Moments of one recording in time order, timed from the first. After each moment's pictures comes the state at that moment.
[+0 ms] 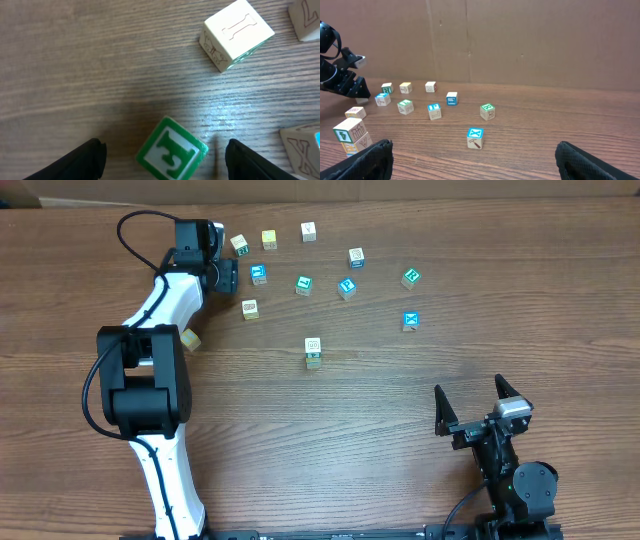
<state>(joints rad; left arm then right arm) 0.00 2.26 1.64 -0.28 -0.06 0.12 0.10 0.01 0.02 -0.03 -0.09 0.03</state>
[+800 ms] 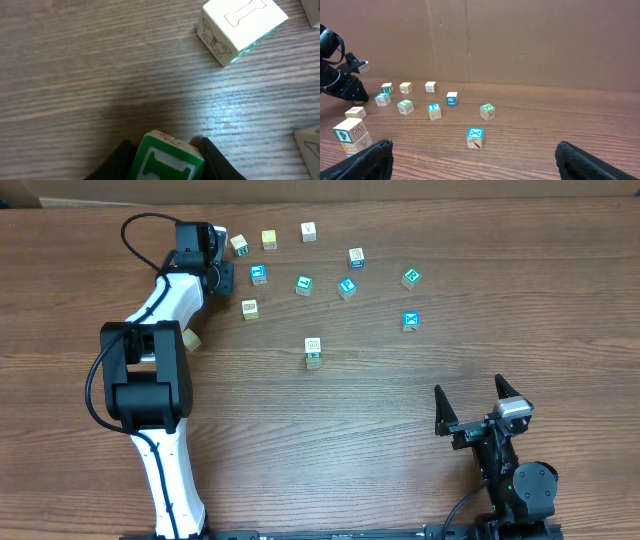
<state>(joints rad) 0.00 2.31 1.66 -0.29 -0.03 0.13 0.10 0.01 0.02 -0.03 -0.09 0.02</state>
